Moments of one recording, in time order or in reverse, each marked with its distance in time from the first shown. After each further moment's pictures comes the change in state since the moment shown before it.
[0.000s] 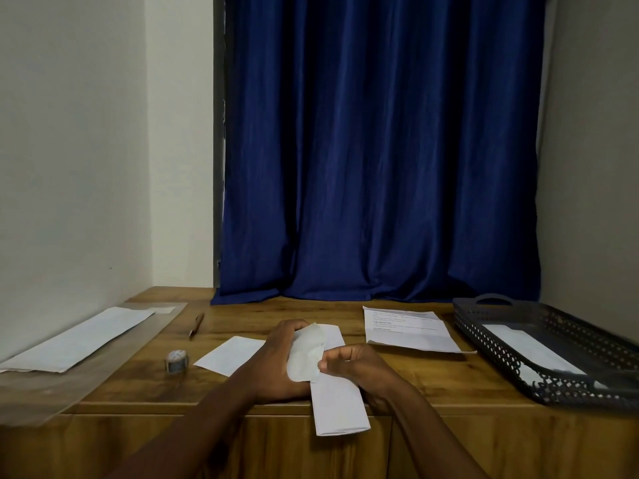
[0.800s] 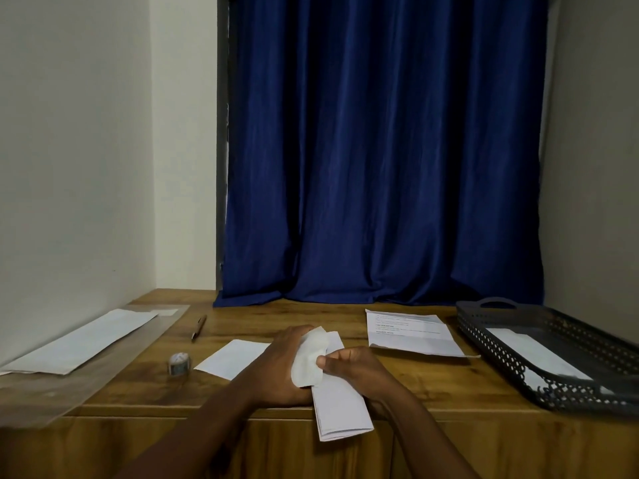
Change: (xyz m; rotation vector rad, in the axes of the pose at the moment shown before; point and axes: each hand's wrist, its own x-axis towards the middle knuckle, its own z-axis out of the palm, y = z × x) left_hand -0.003 0.003 -0.003 0.066 -0.039 0.092; right_hand 0.006 0.002 0.007 -0.018 0.053 -0.005
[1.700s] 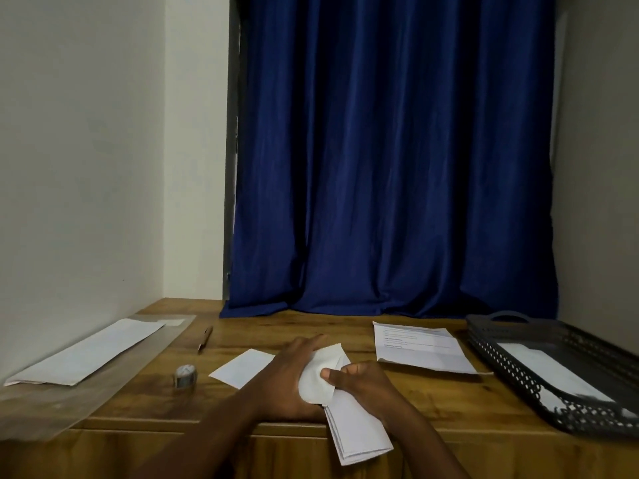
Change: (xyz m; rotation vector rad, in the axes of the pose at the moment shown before) left_hand 0.001 0.003 -0.011 0.014 -0.047 0.047; right_hand 0.007 -0.001 0.003 -0.062 0.068 0.000
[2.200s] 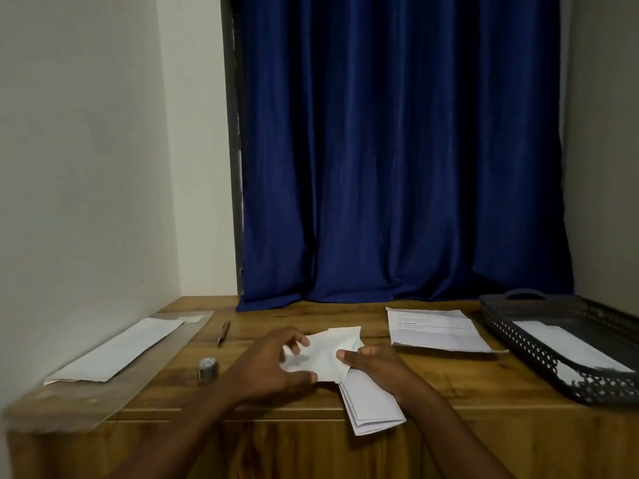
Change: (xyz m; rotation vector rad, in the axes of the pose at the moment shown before) left_hand -0.044 0.001 -0.050 -0.012 0.098 -0.195; right_hand 0.006 0.001 -0.001 0.019 0.026 0.083
